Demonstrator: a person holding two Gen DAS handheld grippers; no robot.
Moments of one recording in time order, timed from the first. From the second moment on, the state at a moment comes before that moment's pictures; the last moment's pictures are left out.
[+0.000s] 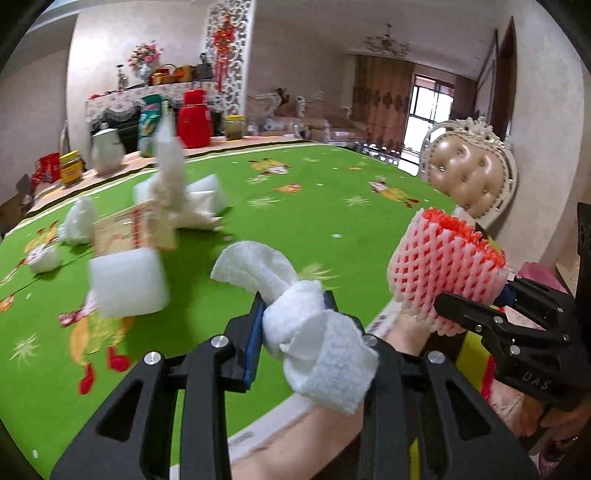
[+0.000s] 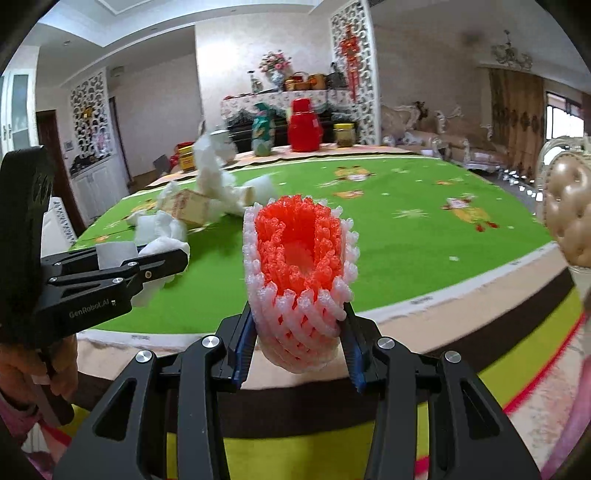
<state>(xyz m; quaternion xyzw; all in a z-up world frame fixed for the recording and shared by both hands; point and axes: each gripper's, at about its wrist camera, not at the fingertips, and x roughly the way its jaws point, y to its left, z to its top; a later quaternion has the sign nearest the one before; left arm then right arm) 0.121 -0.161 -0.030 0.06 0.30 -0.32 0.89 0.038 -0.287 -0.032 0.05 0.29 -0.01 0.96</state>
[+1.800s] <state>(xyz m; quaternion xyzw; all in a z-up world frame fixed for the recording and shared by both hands) -0.060 -0.548 -0.049 0.17 0.27 -0.64 0.70 -0.236 -0.557 -0.066 0.16 0.28 -0.42 0.85</state>
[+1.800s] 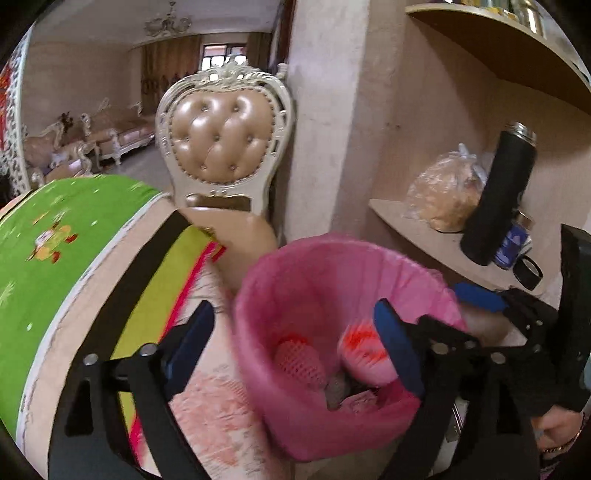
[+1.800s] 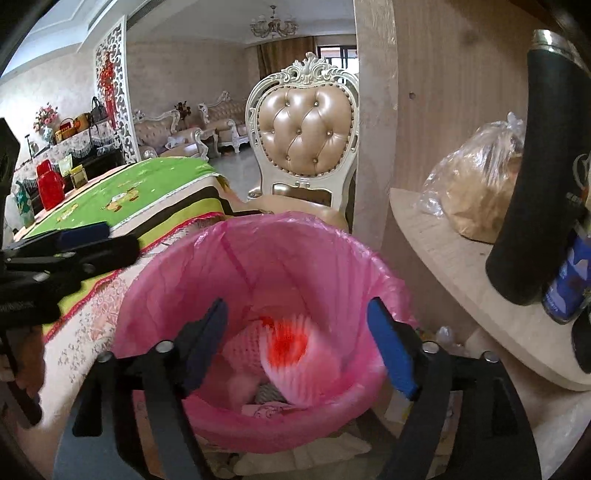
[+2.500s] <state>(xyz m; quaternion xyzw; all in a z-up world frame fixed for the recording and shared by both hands) 0.025 -0.389 -0.028 0.12 0.25 -0.57 0.77 -0.190 -0.507 -0.021 0.14 0.23 -0.39 0.88</state>
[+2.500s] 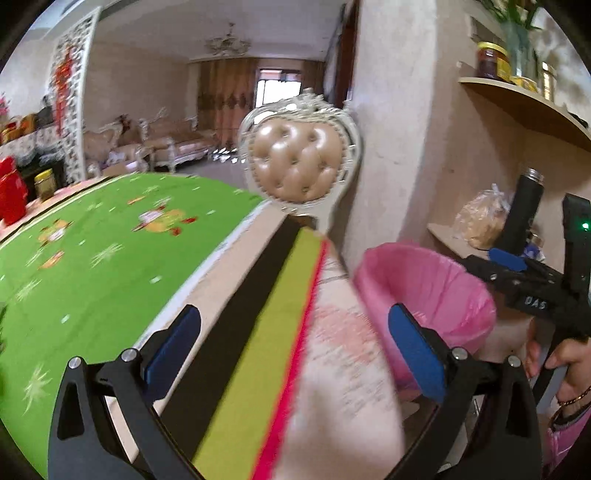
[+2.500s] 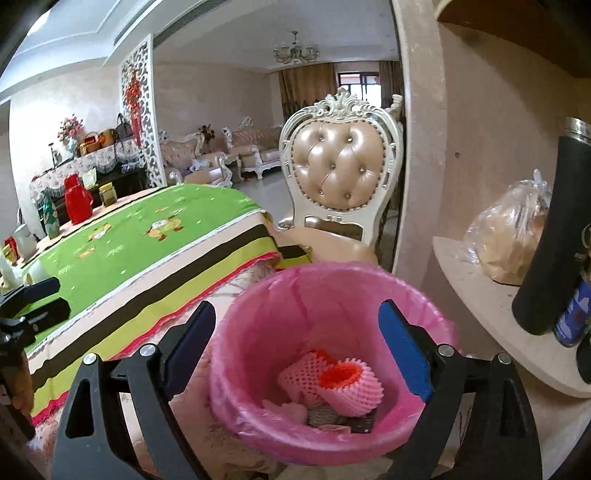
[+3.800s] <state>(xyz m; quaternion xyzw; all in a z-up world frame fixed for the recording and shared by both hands) 0.256 -0.085 -0.057 0.04 0.36 -0.17 0.91 0.092 -0.266 -0.029 0.06 0.30 -0.03 0.95</state>
